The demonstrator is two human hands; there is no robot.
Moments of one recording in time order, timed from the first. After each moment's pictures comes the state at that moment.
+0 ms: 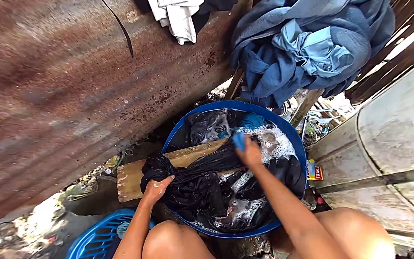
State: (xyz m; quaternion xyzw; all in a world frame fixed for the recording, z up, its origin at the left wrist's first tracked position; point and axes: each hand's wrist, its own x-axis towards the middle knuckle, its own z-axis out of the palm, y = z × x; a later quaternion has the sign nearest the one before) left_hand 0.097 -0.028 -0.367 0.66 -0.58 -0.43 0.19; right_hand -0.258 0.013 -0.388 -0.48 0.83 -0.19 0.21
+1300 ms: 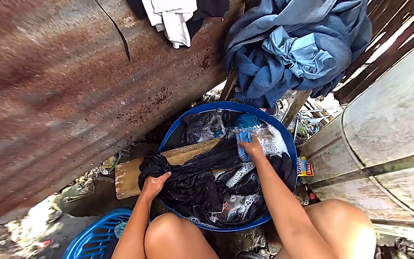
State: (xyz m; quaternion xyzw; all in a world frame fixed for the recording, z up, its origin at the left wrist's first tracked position) left_hand 0.095 -0.028 -0.369 0.65 -0.58 -0.44 0.21; right_hand -0.293 0.010 -0.376 -0.25 0.83 -0.36 0.35
